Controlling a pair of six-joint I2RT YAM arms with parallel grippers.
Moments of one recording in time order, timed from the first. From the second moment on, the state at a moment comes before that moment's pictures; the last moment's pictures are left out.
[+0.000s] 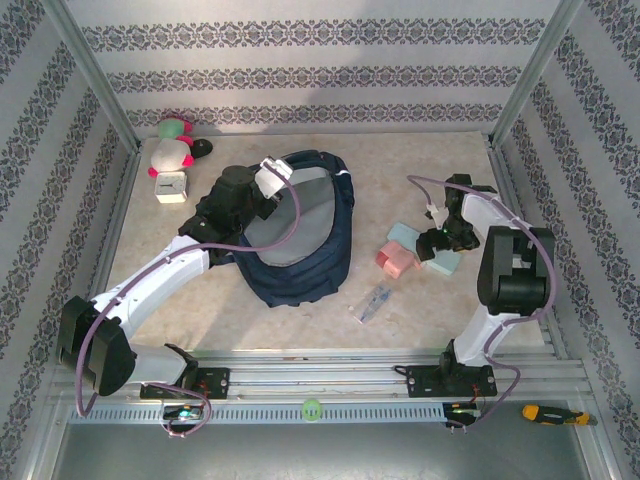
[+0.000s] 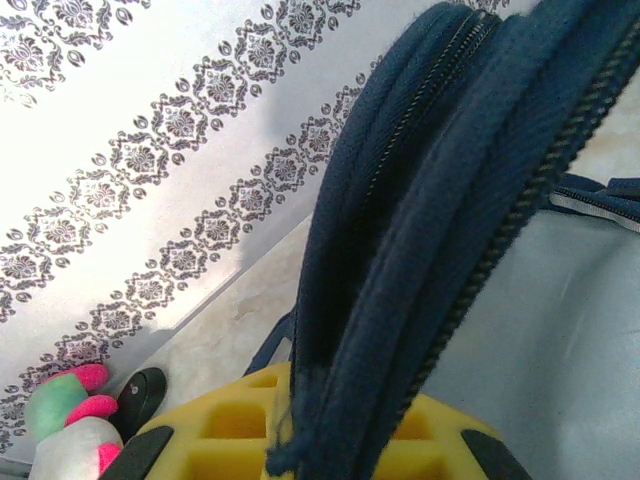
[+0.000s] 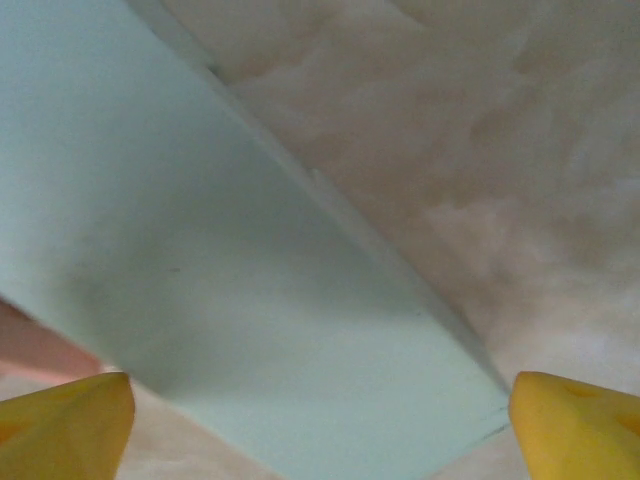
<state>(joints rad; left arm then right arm) -0.49 1.33 1.07 -0.08 -0.22 0.46 -0.08 1.79 1.19 -0.95 0.01 -0.31</state>
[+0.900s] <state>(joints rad) -0.49 1.34 1.07 -0.08 -0.22 0.41 -0.03 1.90 1.38 -0.88 -0.03 -0.56</state>
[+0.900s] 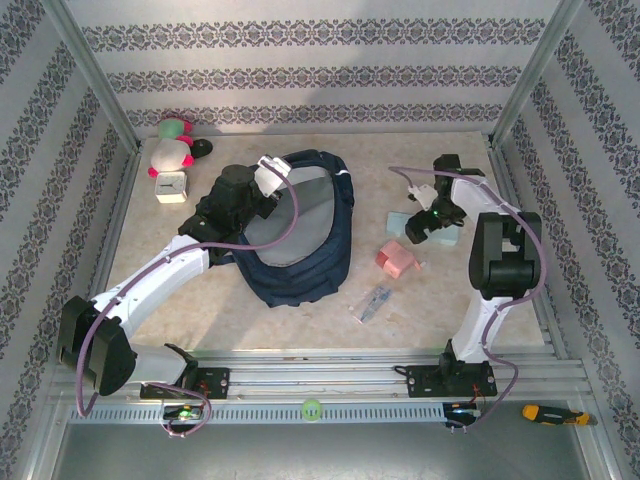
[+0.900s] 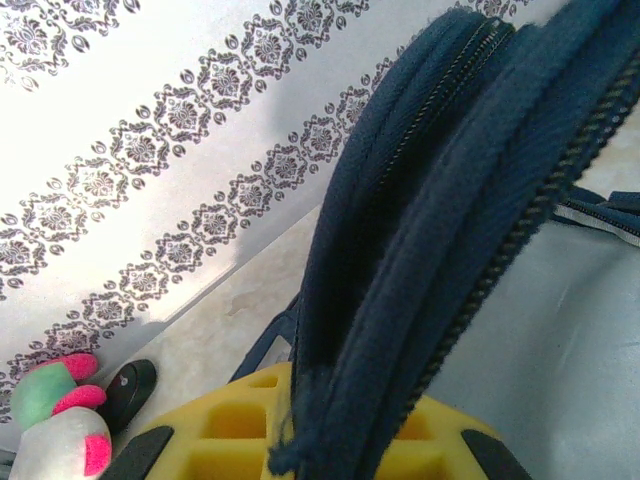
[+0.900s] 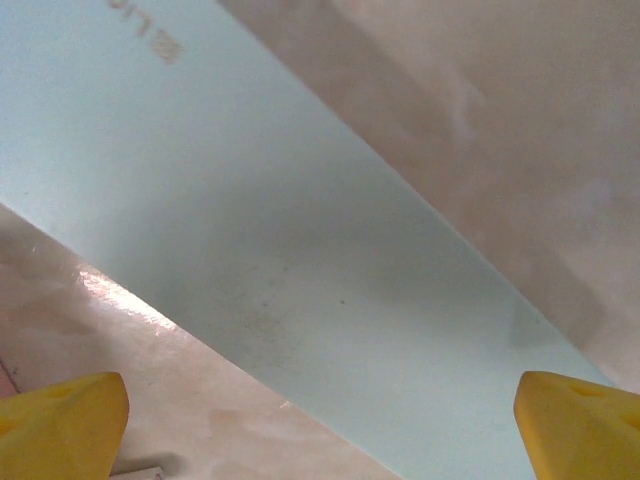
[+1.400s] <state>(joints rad) -0.49 1.34 1.09 -0.10 -0.24 0.38 -0.02 2.07 1.58 -0.92 0.06 -0.67</state>
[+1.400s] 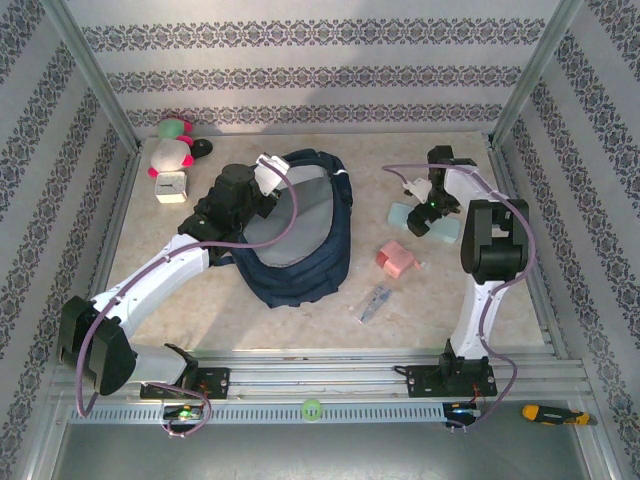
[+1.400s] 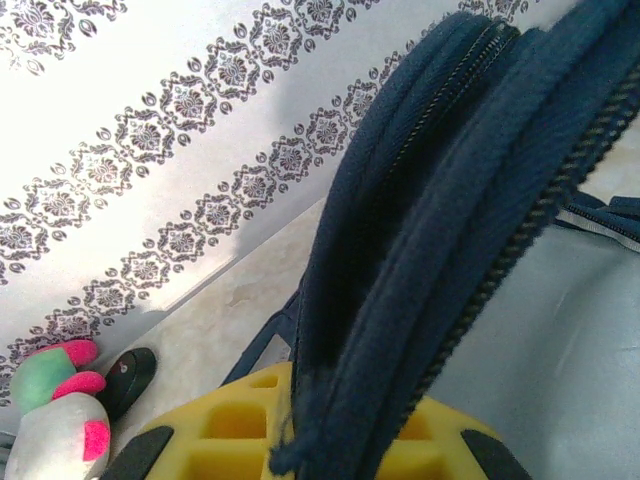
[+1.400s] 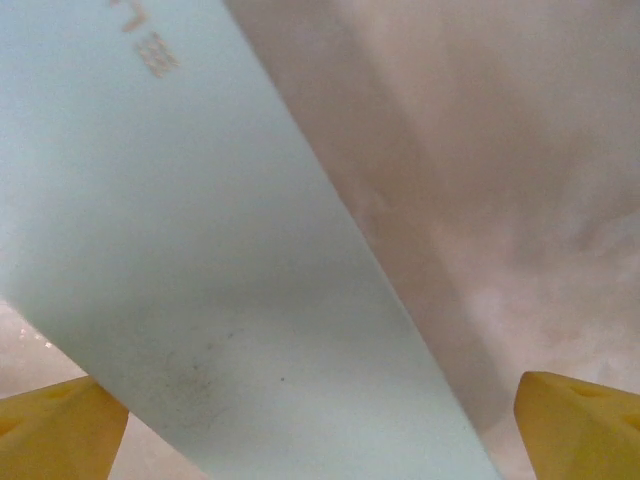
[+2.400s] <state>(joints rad) -0.49 1.37 1.11 -0.11 -0.23 0.30 -0.07 2.22 1.78 -1.12 -0.08 -0.46</state>
